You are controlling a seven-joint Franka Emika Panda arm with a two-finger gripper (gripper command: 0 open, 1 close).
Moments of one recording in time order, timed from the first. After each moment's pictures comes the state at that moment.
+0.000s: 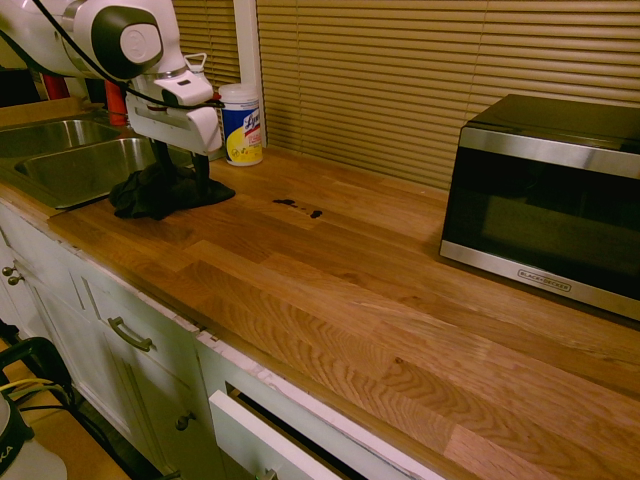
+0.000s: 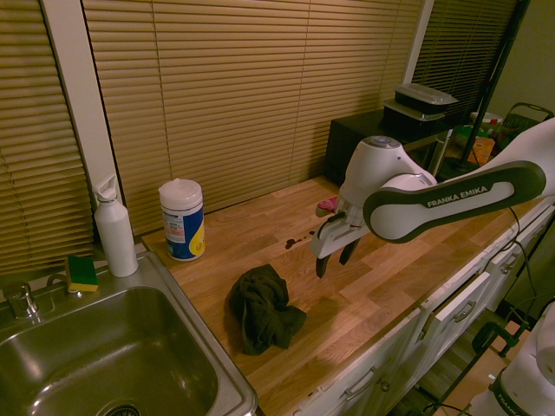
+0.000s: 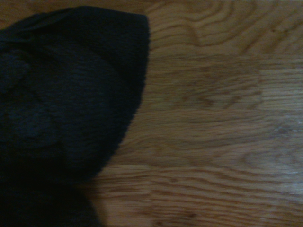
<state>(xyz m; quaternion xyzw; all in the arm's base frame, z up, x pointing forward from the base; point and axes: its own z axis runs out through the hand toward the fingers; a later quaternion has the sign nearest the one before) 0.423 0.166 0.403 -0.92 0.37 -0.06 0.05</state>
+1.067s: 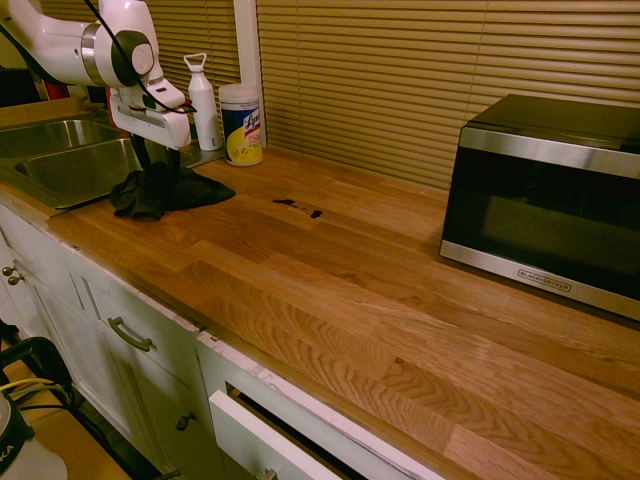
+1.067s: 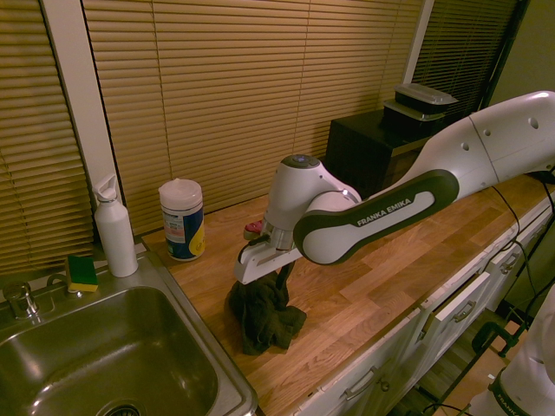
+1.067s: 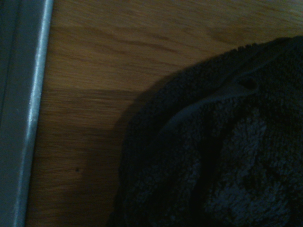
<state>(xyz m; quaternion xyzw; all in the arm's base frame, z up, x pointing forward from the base) 0.487 0.296 0.364 -0.93 0.37 -0.03 0.07</state>
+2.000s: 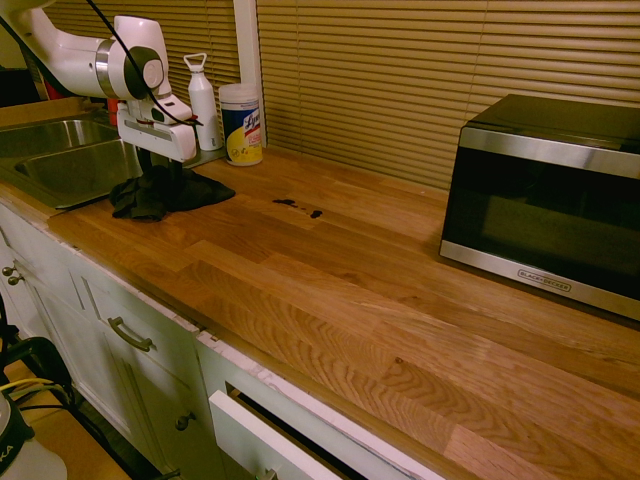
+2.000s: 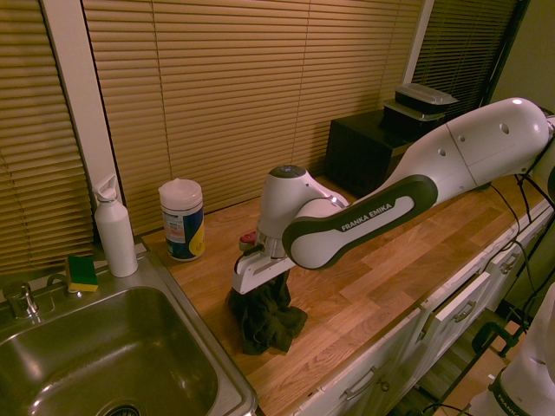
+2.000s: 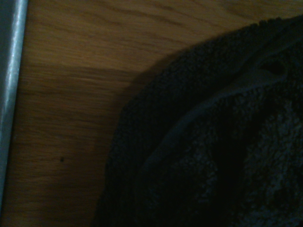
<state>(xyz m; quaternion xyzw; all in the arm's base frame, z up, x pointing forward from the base) 0.496 0.299 0.342 -0.94 0.34 0.00 0.05</state>
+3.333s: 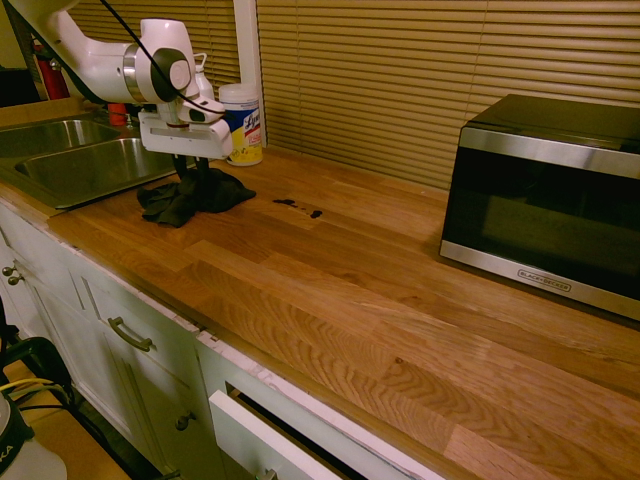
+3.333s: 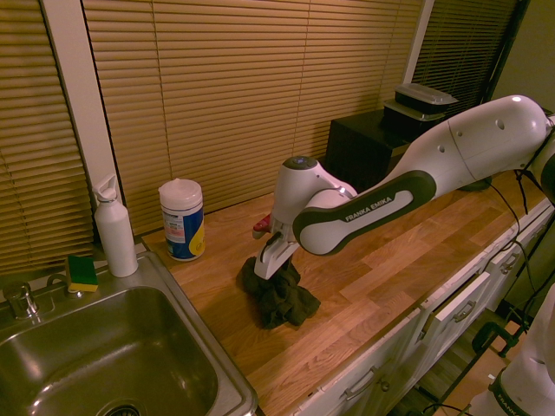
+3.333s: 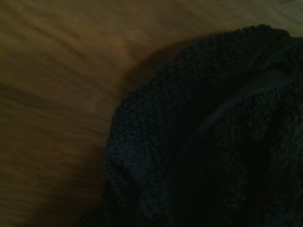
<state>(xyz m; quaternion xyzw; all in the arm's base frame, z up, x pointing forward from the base) 0.536 0.216 0.341 -0.97 0.25 -0.05 0.02</state>
